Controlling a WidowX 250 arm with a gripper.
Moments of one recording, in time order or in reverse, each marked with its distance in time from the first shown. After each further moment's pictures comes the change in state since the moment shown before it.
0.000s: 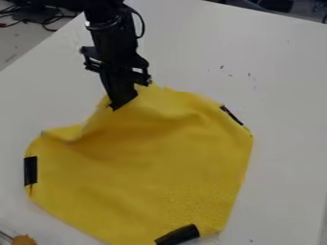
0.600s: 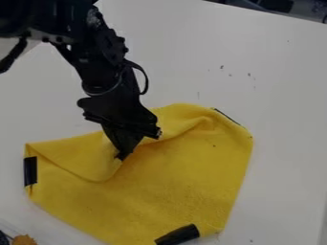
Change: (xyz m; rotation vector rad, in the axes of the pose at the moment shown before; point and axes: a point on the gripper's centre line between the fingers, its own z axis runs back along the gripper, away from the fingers) arm -0.048 -0.038 -0.021 0.006 -0.138 0.098
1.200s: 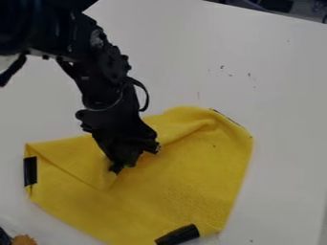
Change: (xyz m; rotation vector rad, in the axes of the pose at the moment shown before) arm -0.011 -0.003 -0.005 0.037 0.007 -0.017
